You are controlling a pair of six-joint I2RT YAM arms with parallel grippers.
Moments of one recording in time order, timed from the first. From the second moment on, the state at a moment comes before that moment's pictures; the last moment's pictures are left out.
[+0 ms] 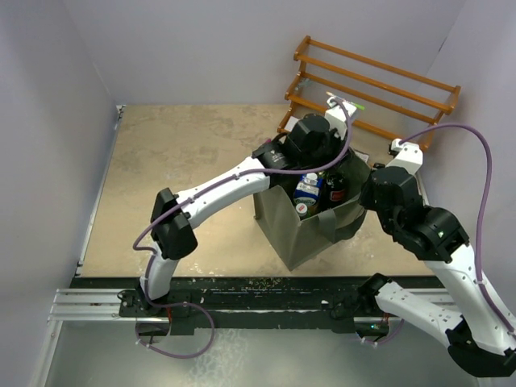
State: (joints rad) left arm -0.99 2.06 2.03 -0.25 -0.01 -0.25; right arm 0.62 0.83 1.26 -1.04 0.66 0.54
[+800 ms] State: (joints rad) left arm -0.89 2.03 2.43 -0.59 -0.12 -0.44; right arm 0.62 0.84 1.25 -1.02 0.66 0.51
